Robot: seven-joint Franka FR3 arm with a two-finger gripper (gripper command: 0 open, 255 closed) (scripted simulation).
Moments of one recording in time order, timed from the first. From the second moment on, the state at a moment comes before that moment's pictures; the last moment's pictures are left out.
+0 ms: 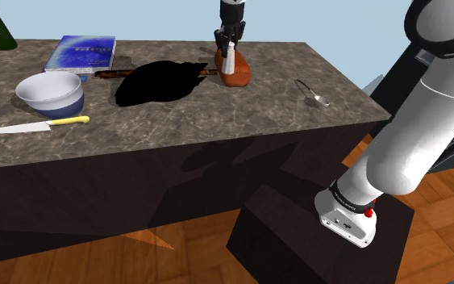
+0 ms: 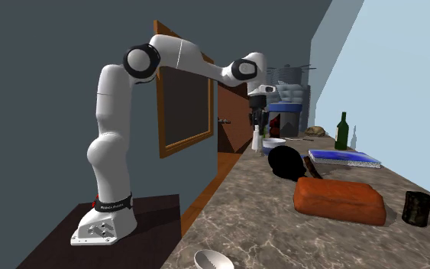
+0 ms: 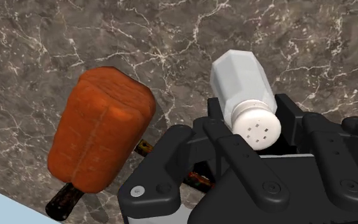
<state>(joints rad) 0.08 0.14 -0.01 -1.64 -0.10 1.80 0.01</state>
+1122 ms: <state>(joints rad) 0.12 0.38 0.01 -1.45 -0.11 1.84 0.08</state>
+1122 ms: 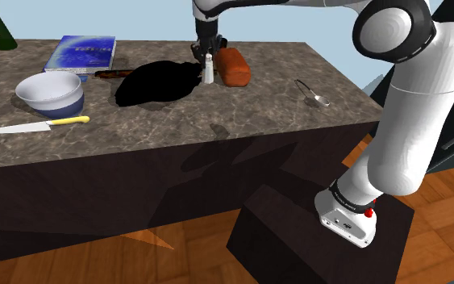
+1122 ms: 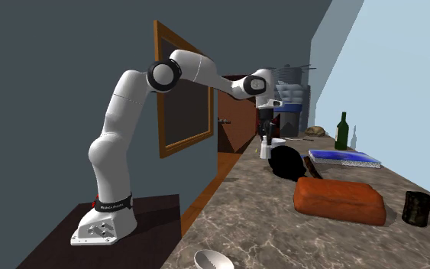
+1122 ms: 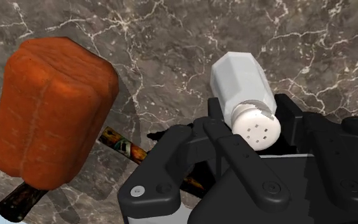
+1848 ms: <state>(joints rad) 0.12 0.41 0.01 -1.55 -0.11 1.97 0.09</state>
